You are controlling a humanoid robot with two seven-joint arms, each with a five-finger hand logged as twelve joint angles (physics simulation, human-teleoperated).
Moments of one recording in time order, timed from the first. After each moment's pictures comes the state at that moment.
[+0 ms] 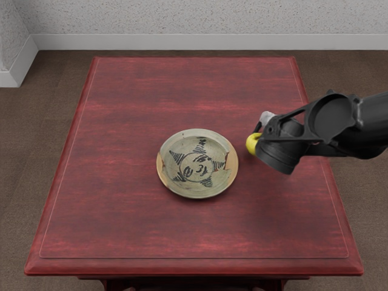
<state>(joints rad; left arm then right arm) -0.07 0.00 0.00 -0.15 0.03 0.13 0.09 1.77 -0.16 -0.74 1.45 0.02 -0.61 -0.61</state>
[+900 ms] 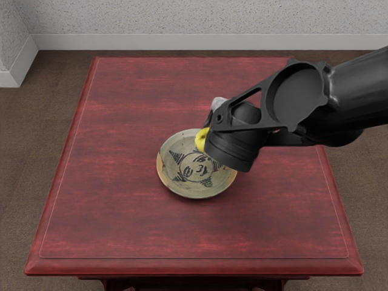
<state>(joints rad) -0.07 0.00 0.00 -0.15 0.03 0.13 0.09 2.08 0.00 -0.66 1.57 0.25 -0.61 -0.61</state>
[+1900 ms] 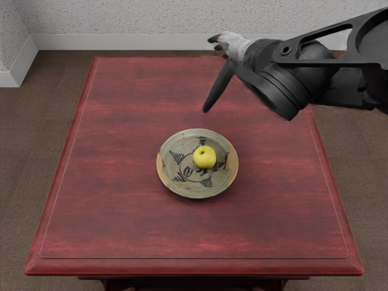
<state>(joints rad) -0.07 0.00 0.00 -0.15 0.03 0.13 0.09 2.05 -0.32 -0.53 1.58 0.26 -0.61 -0.33</state>
